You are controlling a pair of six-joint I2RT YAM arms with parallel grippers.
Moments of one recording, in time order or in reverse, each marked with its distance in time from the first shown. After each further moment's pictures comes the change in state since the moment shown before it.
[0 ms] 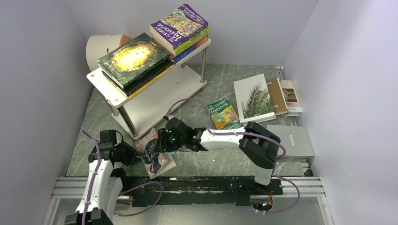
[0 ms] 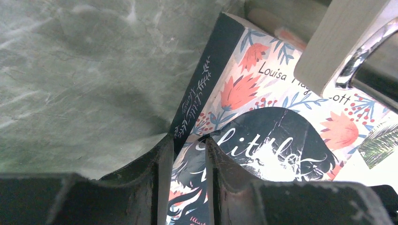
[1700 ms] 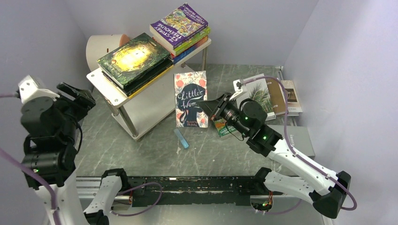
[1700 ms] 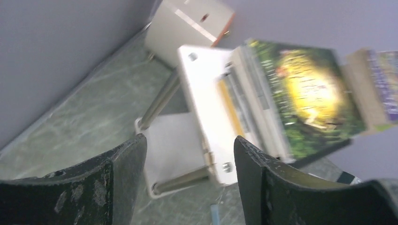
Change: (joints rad) left arm -0.040 0.096 1.239 -0.236 -0.580 0.315; right arm -0.309 -0.900 -0.226 -0.023 0.225 -0.155
